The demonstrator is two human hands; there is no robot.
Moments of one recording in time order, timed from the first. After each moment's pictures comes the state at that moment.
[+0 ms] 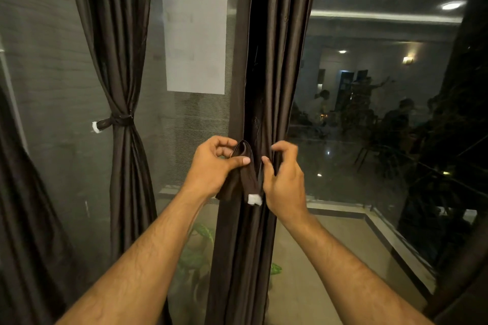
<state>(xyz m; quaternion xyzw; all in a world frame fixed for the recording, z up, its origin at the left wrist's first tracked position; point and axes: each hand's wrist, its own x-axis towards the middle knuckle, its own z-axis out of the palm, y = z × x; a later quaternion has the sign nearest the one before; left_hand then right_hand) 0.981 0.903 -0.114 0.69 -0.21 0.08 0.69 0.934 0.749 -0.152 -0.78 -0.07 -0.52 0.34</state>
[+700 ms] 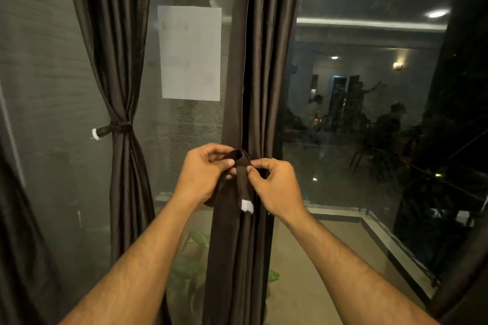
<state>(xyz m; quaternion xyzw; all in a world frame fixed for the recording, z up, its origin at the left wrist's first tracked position) 0.977 0.911 -0.108 0.66 -0.22 0.07 0.71 0.927 0.756 -0.129 -0.82 -0.06 -0.35 0.44</state>
